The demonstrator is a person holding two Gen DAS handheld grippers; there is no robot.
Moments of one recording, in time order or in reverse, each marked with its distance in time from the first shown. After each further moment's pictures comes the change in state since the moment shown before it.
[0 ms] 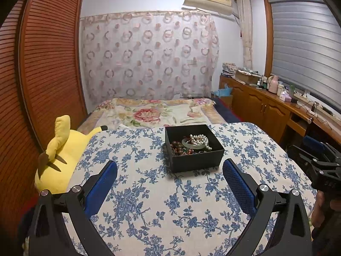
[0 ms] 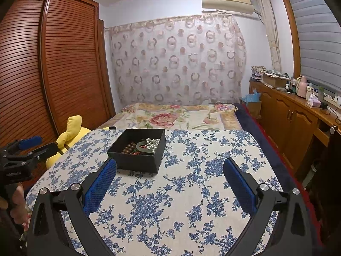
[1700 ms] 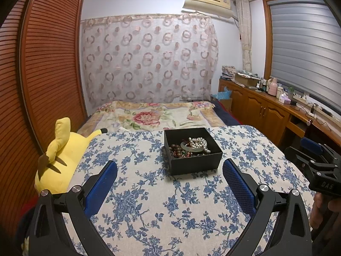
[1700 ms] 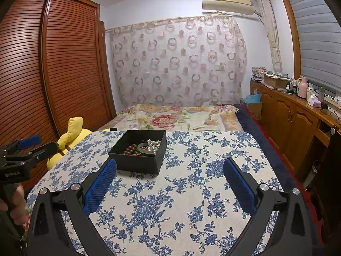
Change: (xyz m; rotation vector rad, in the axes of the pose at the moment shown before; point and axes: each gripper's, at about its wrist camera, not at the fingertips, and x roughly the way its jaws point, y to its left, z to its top) left arm -0.007 -0.008 0.005 -0.004 -0.023 0.003; right arm 0.002 0.002 -0.001 0.001 -0.004 0.003
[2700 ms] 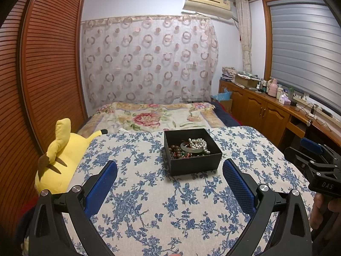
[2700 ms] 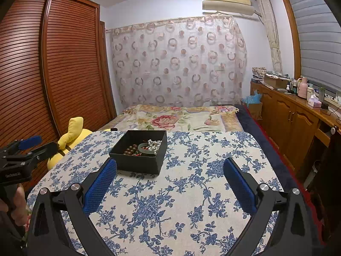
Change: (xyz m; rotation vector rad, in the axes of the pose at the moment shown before) left arm 0.000 -0.001 -0.001 0.001 -0.005 -0.003; right arm 0.000 0.001 -0.001 -0.002 -0.002 -0.001
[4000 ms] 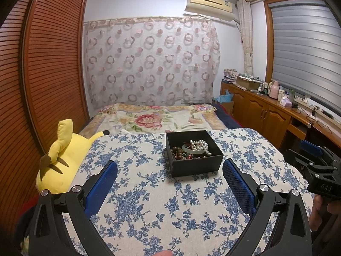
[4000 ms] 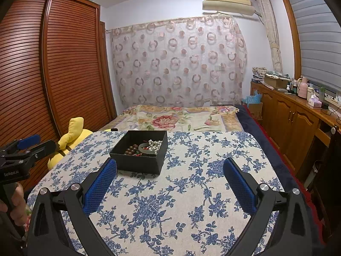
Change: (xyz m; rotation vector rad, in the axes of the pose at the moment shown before) left arm -0.005 -0.002 0.001 -0.011 -0.014 0.012; right arm -0.001 0.001 0.000 -0.001 -0.001 0.002
